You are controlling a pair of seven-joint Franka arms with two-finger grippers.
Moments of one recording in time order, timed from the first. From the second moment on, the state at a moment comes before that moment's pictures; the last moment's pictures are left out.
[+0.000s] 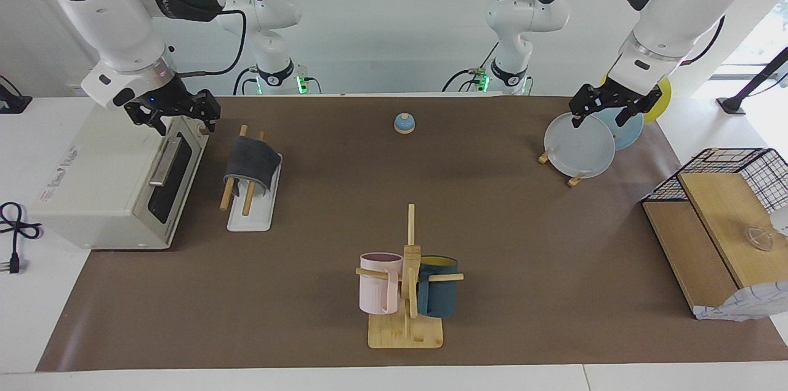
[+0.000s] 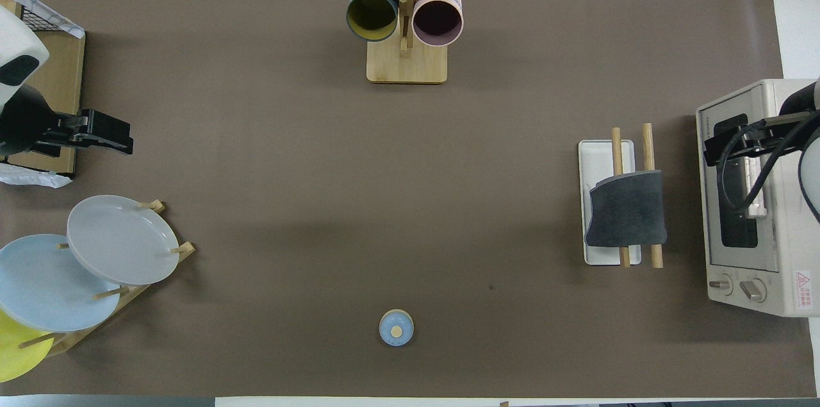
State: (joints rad) left arm -0.11 0.01 -0.01 -1.60 -0.01 1.56 -0.06; right arm 0.13 0.02 -0.17 -1.65 -0.06 1.56 -0.14
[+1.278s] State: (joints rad) left arm -0.11 0.01 -0.01 -1.60 -0.01 1.56 -0.06; right arm 0.09 -0.01 -0.17 -1.64 -0.06 1.55 -0.07
